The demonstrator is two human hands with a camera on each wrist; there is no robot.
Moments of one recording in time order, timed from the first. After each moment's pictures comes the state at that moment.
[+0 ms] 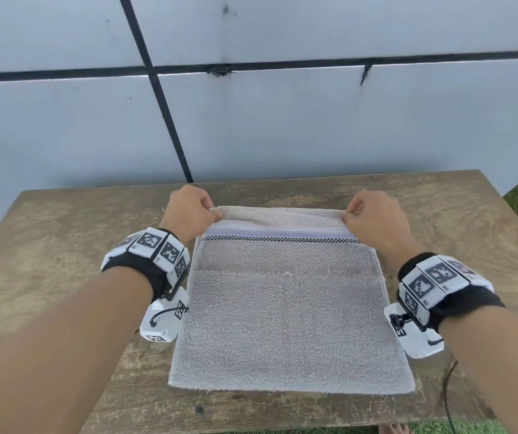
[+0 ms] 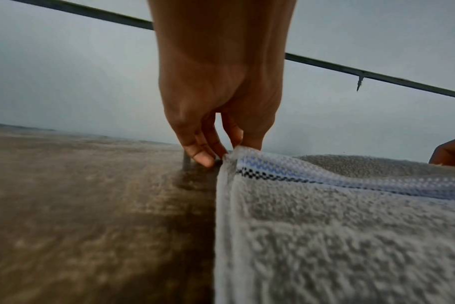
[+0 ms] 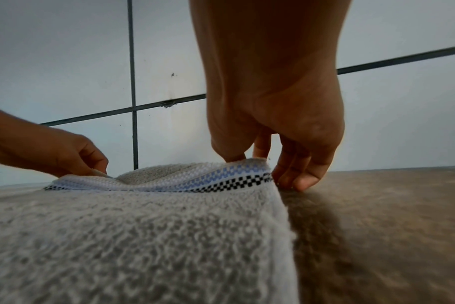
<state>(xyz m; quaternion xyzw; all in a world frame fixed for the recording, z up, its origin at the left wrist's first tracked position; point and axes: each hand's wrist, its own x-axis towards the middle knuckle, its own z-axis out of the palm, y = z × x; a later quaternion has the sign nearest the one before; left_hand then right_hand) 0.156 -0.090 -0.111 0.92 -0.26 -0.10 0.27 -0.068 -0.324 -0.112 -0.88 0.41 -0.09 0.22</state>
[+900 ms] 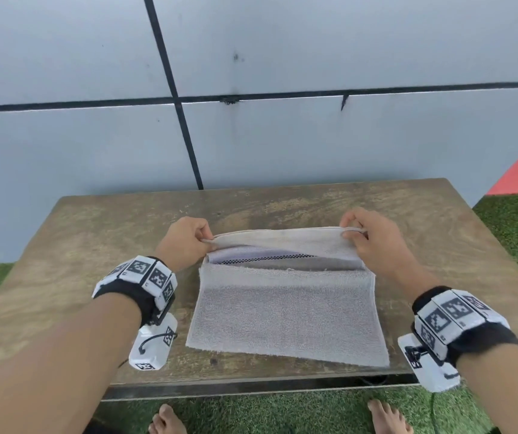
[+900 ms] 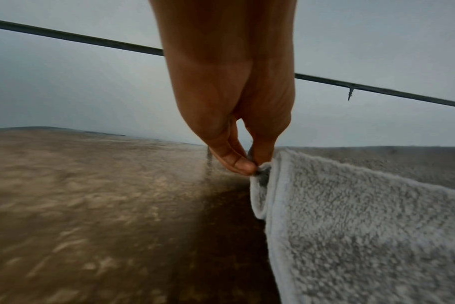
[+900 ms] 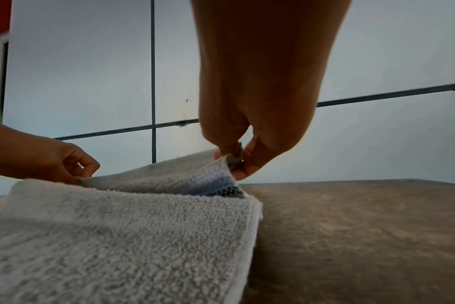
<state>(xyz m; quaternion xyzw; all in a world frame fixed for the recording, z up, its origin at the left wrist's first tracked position) 0.101 -0.013 -0.094 0.89 -0.31 -0.18 0.29 -0.148 -0.274 -0.086 -0.90 0.27 -0.16 0.30</state>
